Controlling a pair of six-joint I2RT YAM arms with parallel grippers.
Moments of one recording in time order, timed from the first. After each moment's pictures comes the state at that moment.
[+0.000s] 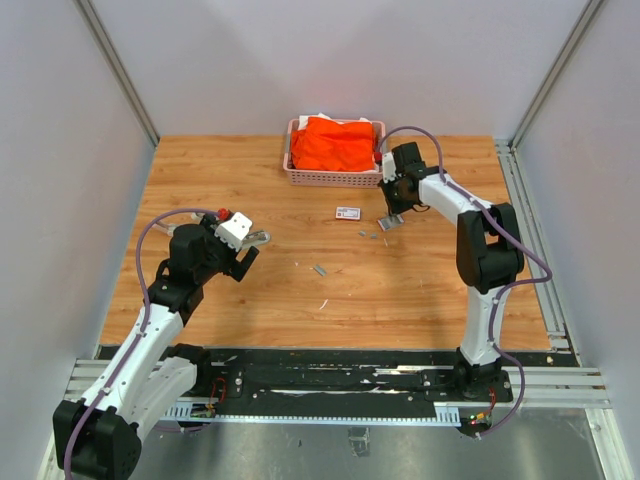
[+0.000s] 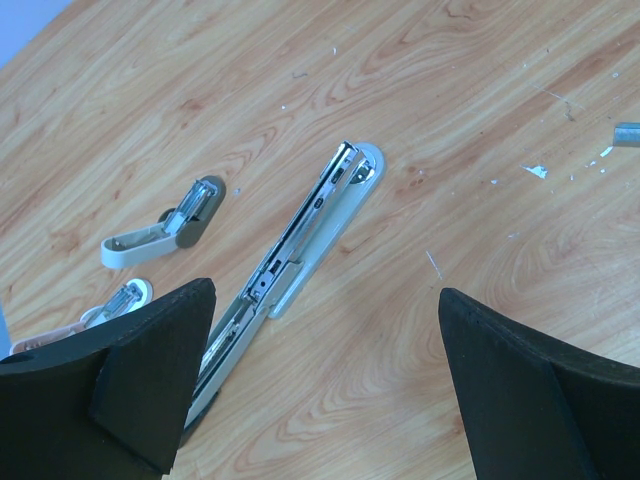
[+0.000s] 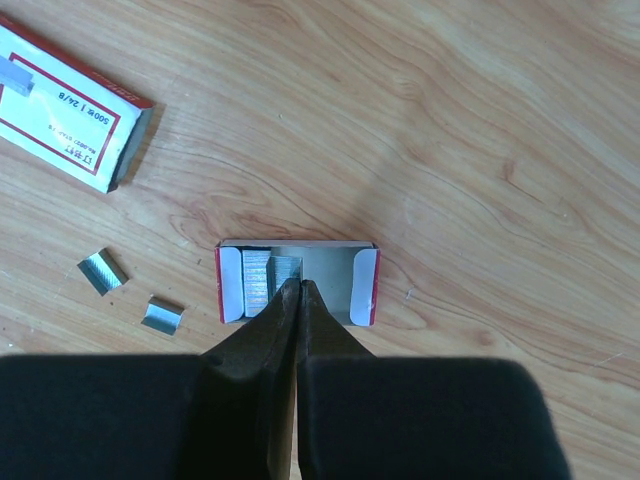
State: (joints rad) left arm -0.22 0.79 0.54 -0.20 0.13 0.44; right arm 0.29 2.03 1.54 -0.53 -0.10 -0.15
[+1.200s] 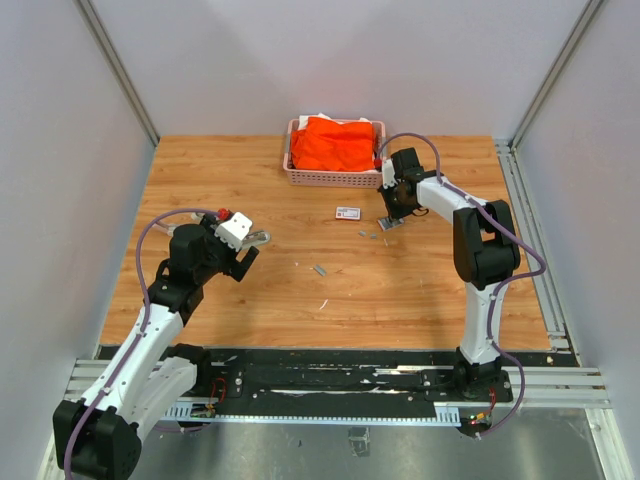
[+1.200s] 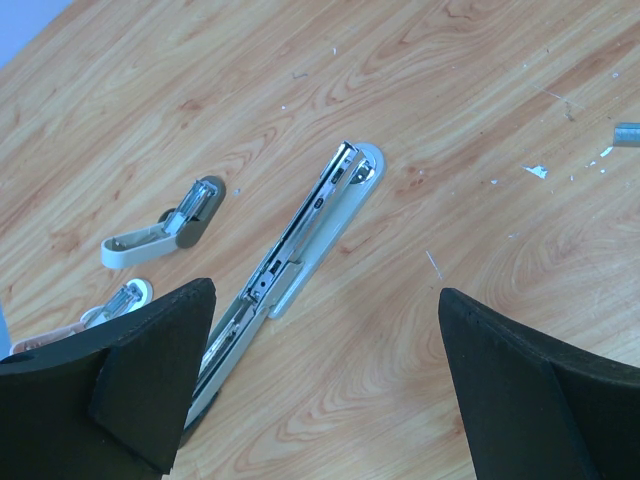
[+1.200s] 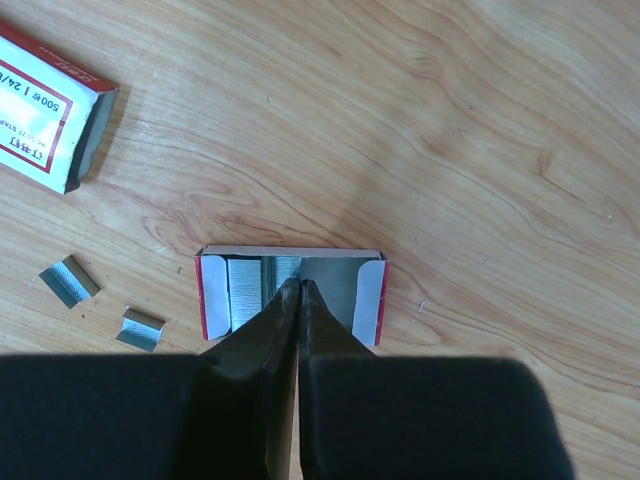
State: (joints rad) left arm -0.22 0.79 0.54 -0.20 0.13 0.44; right arm 0.28 2.08 1.53 -0.51 -0.10 -0.15
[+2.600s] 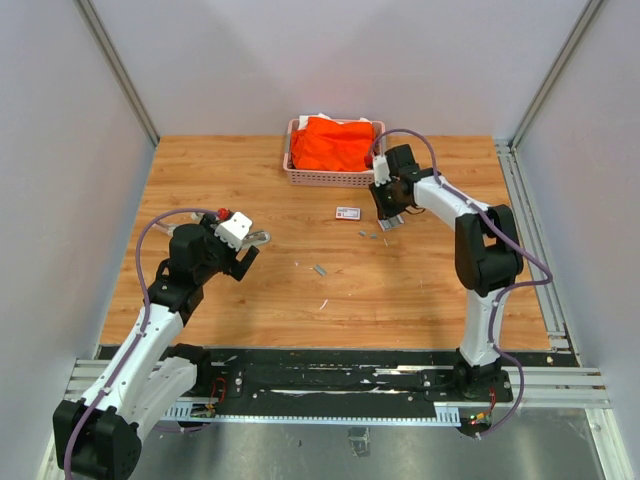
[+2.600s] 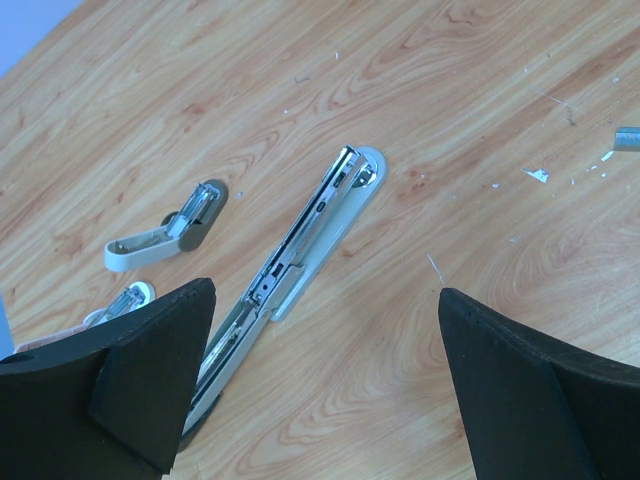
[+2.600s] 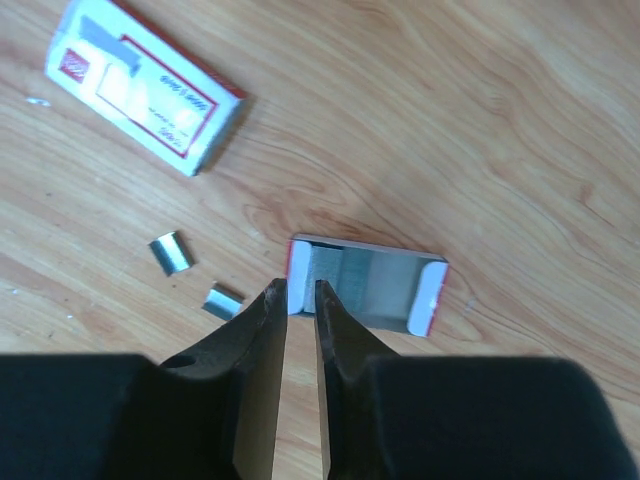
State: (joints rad) left arm -0.22 0.79 0.54 -0.19 0.13 0.44; right arm 0.32 2.01 1.53 -0.53 -0.16 -0.17
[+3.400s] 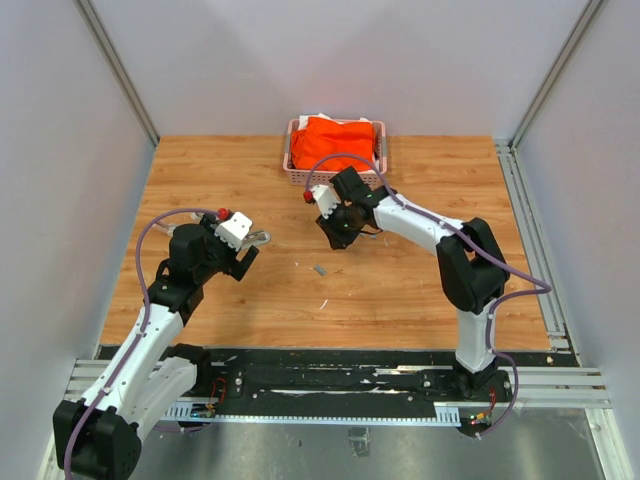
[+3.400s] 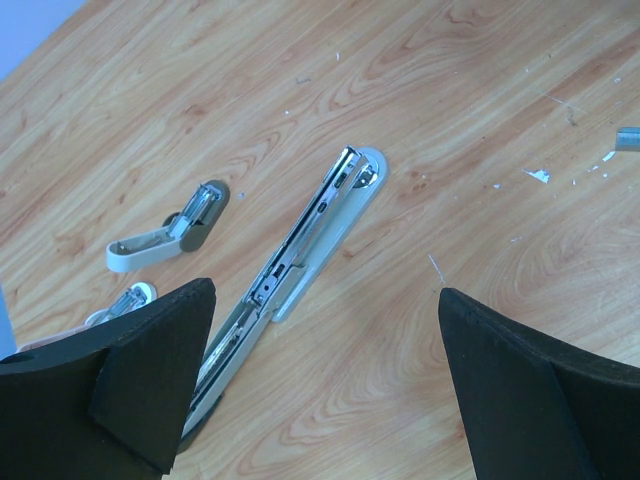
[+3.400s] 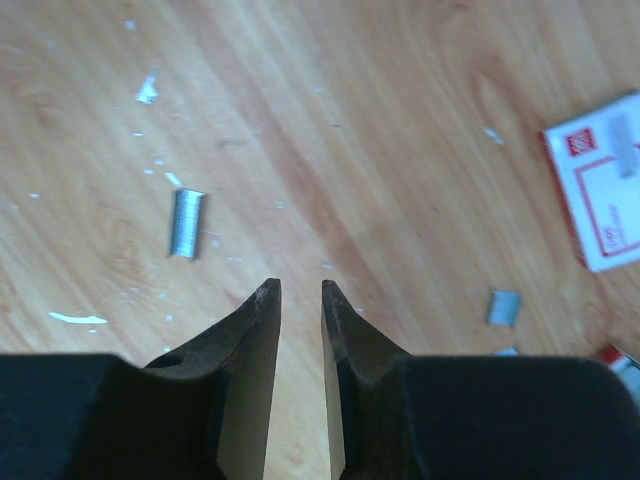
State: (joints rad) left arm -0.22 0.79 0.54 -0.19 0.13 0.44; right arm 0.63 1.95 1.49 -0.58 -0.27 -0.30
